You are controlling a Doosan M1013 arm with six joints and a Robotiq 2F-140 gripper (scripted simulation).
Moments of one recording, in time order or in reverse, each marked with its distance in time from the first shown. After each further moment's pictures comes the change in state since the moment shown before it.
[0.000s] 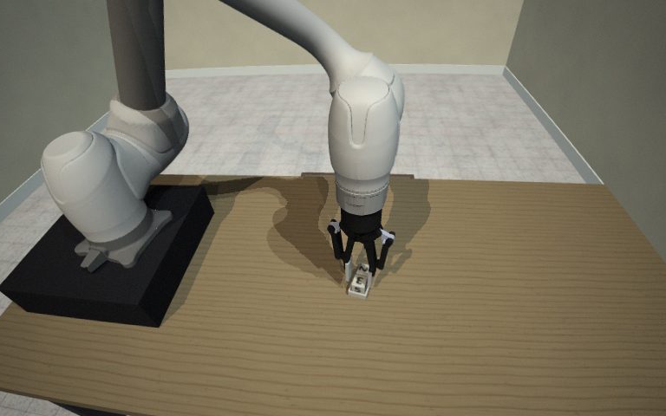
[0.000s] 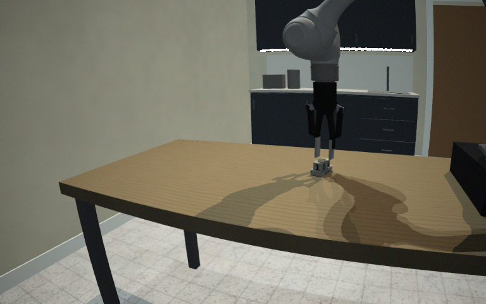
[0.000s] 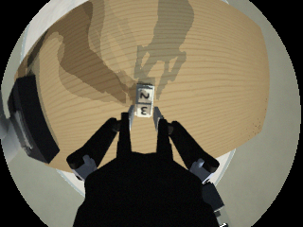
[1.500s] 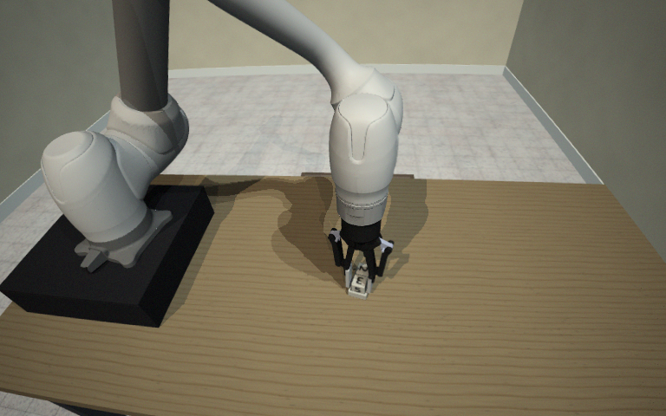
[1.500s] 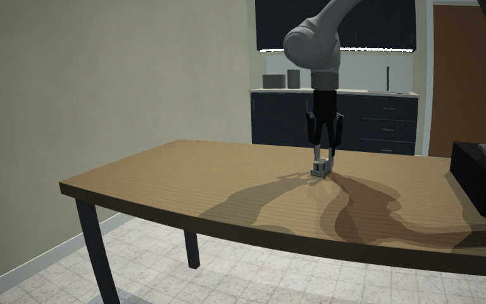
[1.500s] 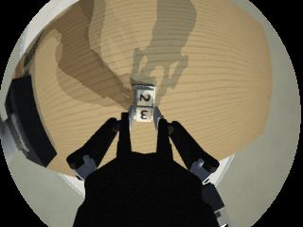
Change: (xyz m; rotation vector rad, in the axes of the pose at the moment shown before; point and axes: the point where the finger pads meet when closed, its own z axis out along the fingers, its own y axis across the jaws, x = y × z) arm 0.000 0.000 0.026 0.000 0.000 0.000
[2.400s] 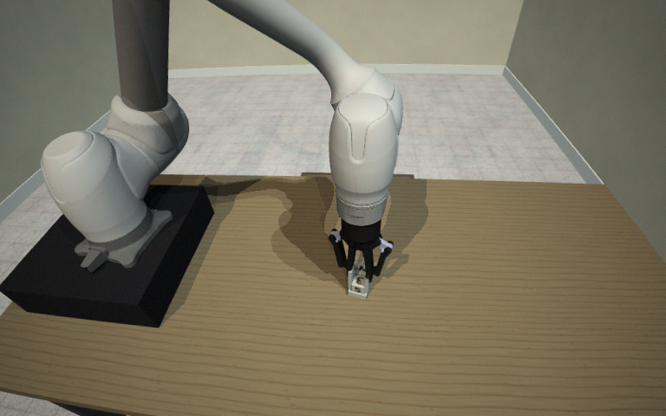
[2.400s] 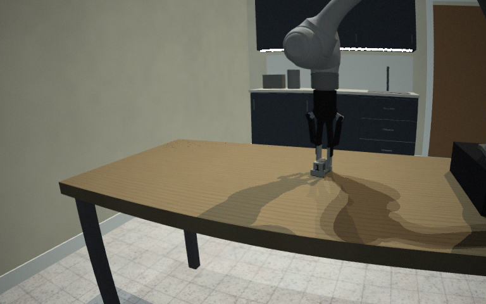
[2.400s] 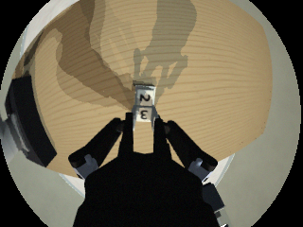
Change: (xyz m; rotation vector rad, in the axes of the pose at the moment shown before) arm 0.000 0.000 0.000 0.000 0.000 0.000
